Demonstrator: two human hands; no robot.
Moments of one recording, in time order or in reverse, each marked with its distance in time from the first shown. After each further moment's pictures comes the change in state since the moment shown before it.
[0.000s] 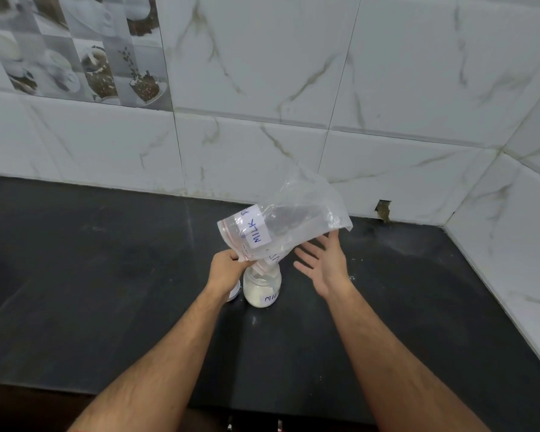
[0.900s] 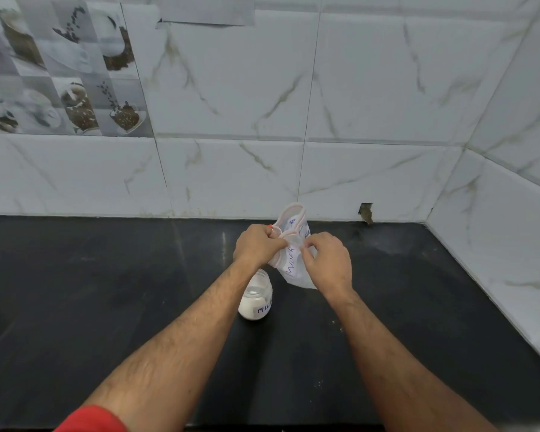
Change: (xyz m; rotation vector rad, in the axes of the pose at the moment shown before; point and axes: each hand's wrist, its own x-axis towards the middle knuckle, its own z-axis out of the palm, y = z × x) left_hand 0.003 0.093 0.067 0.624 -0.112 0.165; right_hand -0.016 -0.024 -0.020 -1.352 0.296 -0.840
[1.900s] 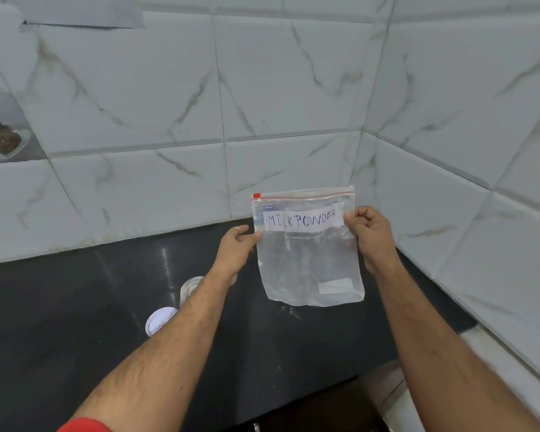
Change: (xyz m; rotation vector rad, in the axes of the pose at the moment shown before) left_hand -0.013 0.030 0.061 -0.503 -0.266 0.011; right_hand -0.032 0.105 -0.144 0.901 0.292 0.459
